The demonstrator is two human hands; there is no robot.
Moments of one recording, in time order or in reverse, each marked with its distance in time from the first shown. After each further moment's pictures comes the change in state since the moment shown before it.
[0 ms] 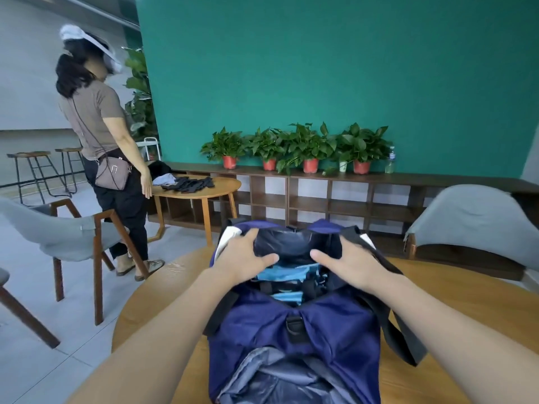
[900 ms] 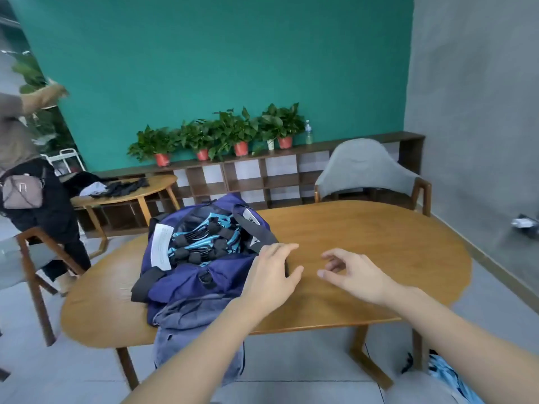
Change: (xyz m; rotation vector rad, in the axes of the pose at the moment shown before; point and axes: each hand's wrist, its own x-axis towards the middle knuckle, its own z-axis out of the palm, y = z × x) left_hand -0.207 0.186 0.152 -0.018 0.022 0.445; right_hand -0.280 0.134 -0.053 0.071 0.044 0.135
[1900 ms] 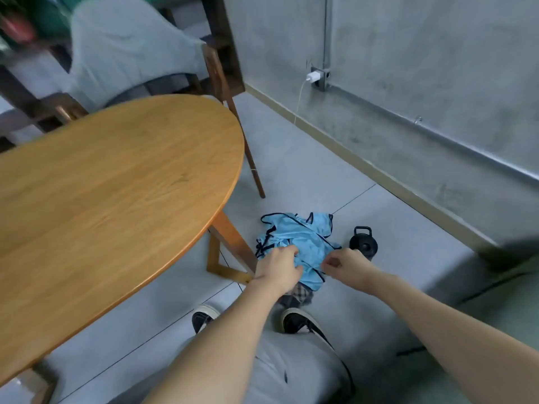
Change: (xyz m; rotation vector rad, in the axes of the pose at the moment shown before) left_hand -0.035 0.248 0.427 0.038 -0.922 0.183; right_hand -0.243 0.402 -0.027 0.095 0.063 0.836
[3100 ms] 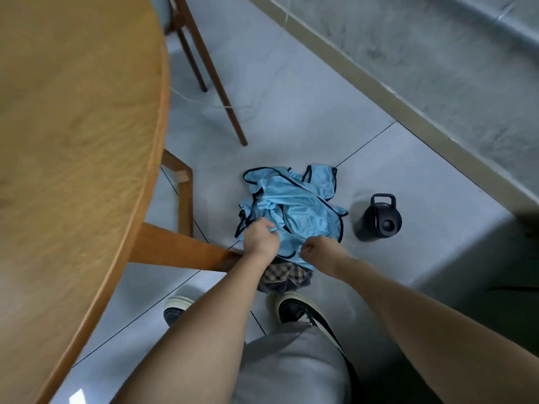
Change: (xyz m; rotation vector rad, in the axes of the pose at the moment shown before) left_hand 0.170 -0.074 0.103 -0.438 -0.047 -0.471; right_hand 0.179 0.067 0.108 -0.007 -0.205 0.263
